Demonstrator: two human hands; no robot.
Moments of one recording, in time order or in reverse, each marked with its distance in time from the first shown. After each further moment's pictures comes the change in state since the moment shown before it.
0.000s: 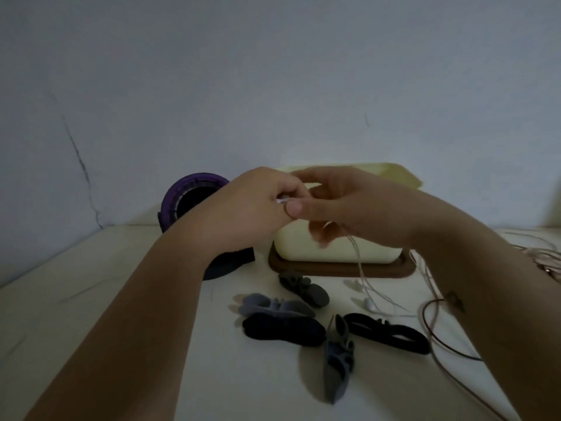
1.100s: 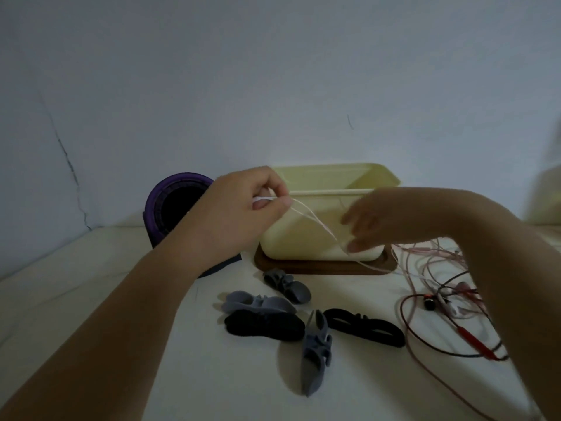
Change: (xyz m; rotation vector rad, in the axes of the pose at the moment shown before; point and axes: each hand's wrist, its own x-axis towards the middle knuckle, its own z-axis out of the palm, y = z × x) left_hand -0.008 -0.004 0.023 -0.080 0.270 0.027; right_hand -0.027 0.024 -0.050 -0.889 -0.048 0.349
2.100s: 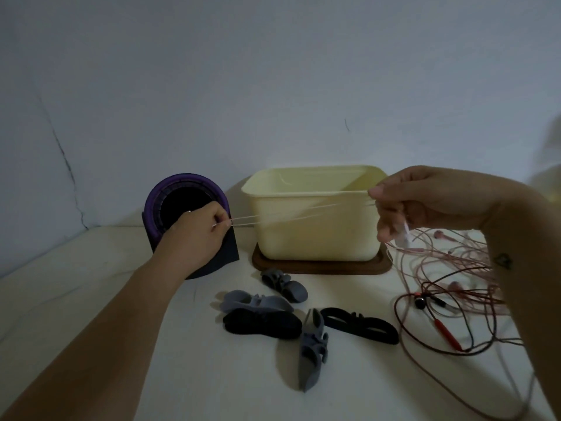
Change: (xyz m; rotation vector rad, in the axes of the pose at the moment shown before) left_hand -0.003 -0.085 0.005 0.276 0.022 -0.348; right_hand -0.006 0.049 -0.007 0.933 -0.121 -0.307
